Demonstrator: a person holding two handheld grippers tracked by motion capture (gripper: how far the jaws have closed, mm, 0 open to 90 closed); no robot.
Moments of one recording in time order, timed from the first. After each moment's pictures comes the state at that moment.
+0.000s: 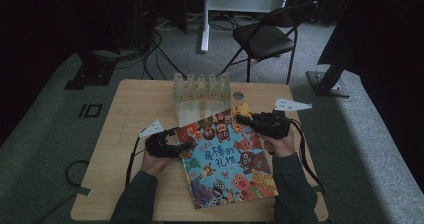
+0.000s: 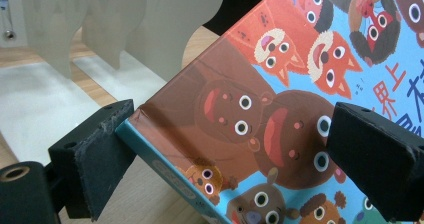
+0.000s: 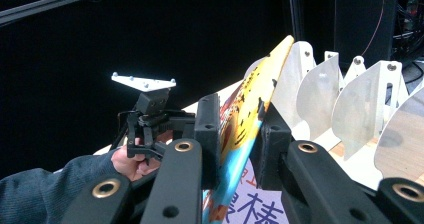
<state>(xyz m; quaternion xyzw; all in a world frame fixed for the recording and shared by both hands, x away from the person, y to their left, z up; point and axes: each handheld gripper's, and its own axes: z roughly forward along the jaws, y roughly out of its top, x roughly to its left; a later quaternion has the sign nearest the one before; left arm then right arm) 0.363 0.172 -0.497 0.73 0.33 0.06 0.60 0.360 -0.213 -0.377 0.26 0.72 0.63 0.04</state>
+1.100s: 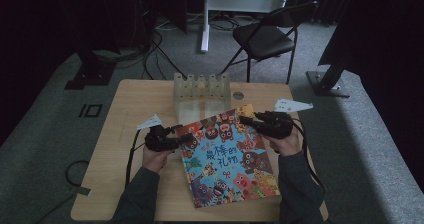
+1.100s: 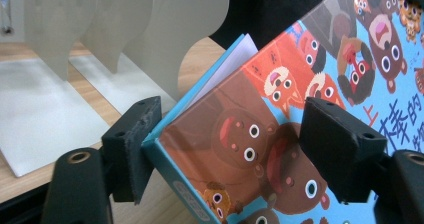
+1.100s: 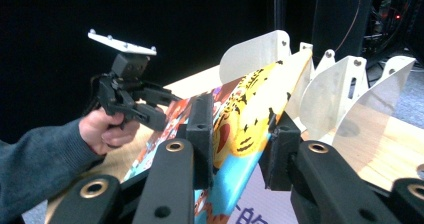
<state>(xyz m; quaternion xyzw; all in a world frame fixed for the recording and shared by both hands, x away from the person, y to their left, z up) 0.372 0.175 -0.480 0.71 0.37 0.02 0.61 0.362 -0.220 -0.377 0.25 0.76 0.59 0.10</state>
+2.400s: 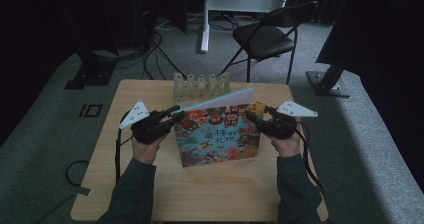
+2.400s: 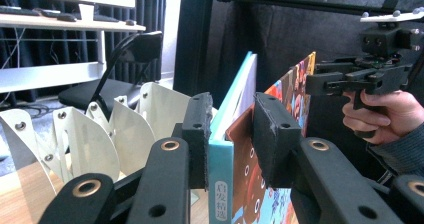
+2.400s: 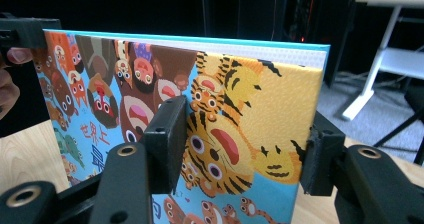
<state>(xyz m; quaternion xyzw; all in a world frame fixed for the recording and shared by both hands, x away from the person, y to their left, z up) 0.338 0.179 -0.387 0.68 0.27 0.18 0.66 0.356 -0.226 -0.385 0.31 0.71 0.58 0.23</state>
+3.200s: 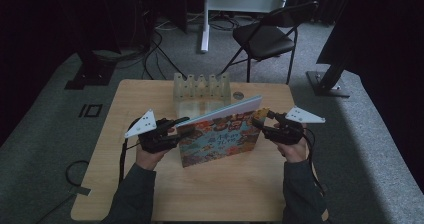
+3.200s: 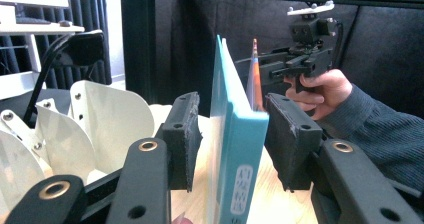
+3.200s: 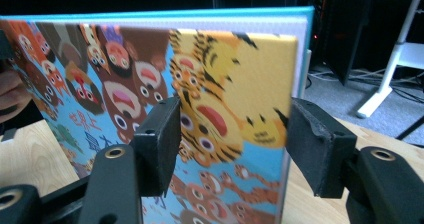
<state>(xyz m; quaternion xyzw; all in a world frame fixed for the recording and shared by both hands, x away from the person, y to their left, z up) 0.329 0.166 -0.403 0.71 0.18 0.13 0.67 0.354 -0.252 -0.406 0.31 0.72 0.59 0.20</state>
